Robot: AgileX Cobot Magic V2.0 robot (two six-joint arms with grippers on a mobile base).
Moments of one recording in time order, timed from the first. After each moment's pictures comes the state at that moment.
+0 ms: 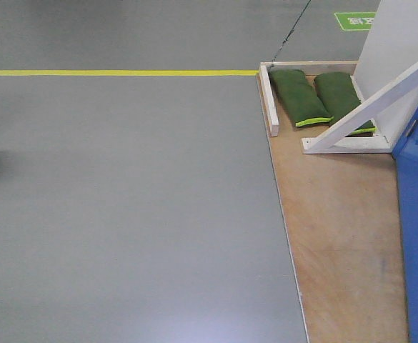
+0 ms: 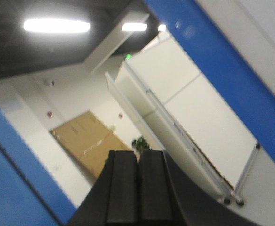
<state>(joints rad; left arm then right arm) 0.04 -0.01 0.03 0.07 0.10 -0.02 -1.11 1.41 -1.40 0.49 -0.24 0.15</state>
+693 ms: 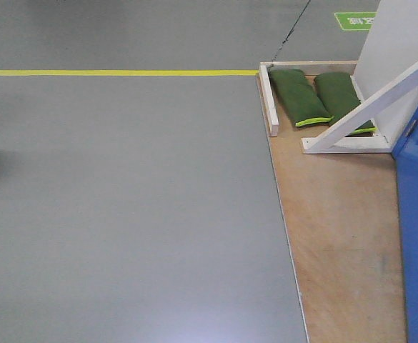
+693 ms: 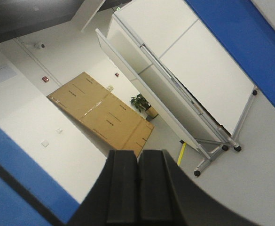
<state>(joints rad) 0.04 -0.01 0.03 0.07 0.10 -0.02 -1.12 1.41 -1.41 0.56 -0.06 0.15</state>
